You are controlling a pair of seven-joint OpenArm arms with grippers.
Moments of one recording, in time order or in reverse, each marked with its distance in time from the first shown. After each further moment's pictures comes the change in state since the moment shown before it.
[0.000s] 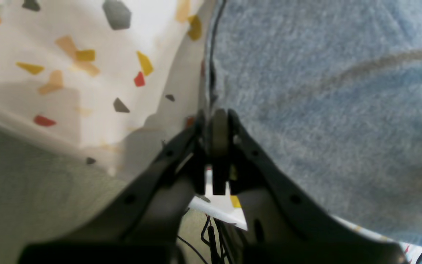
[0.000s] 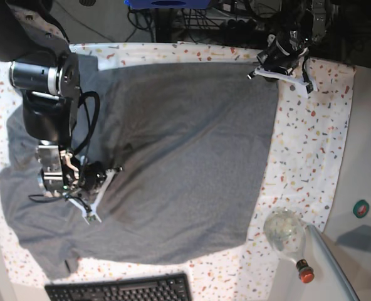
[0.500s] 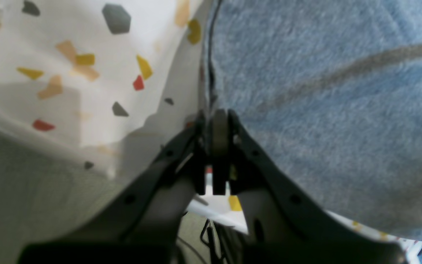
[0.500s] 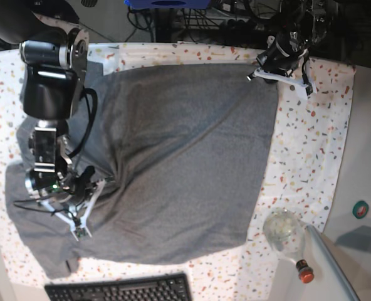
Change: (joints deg) left arm -0.3 0.1 0.2 0.0 -0.1 0.0 0.2; right arm -9.6 -1.7 -0.3 32.3 -0.8 2.9 -8.2
